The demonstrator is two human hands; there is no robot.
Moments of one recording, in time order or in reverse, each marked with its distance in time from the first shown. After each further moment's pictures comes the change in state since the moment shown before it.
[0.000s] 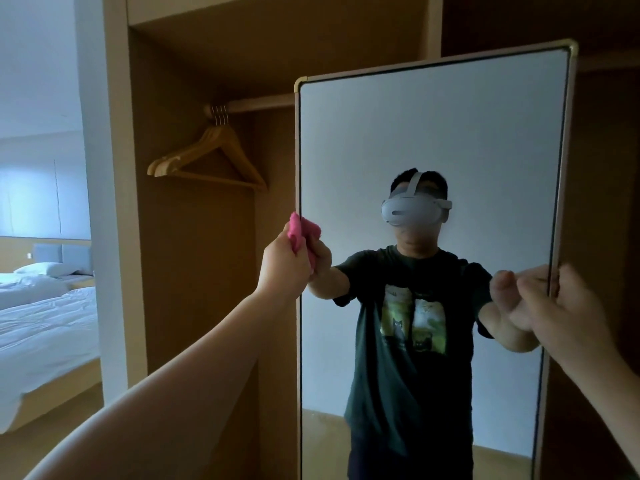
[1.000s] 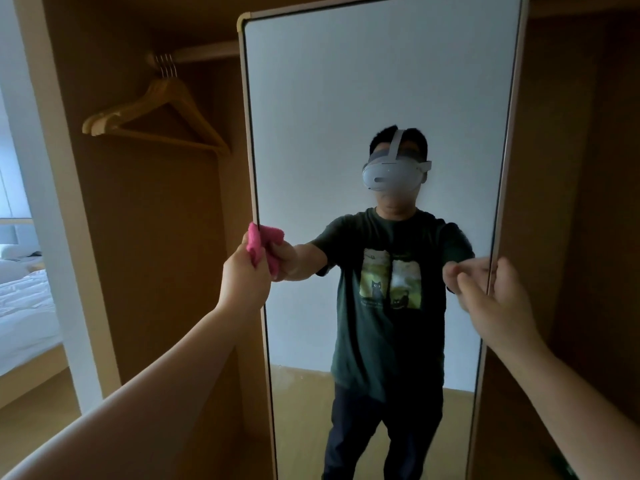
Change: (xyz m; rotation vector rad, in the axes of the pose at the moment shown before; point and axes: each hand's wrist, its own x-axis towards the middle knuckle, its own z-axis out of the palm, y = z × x) left_hand -0.060 -0.043 0.010 0.011 -0.061 -0.056; right_hand -0.033 0.062 0.010 0.101 -0.102 0.038
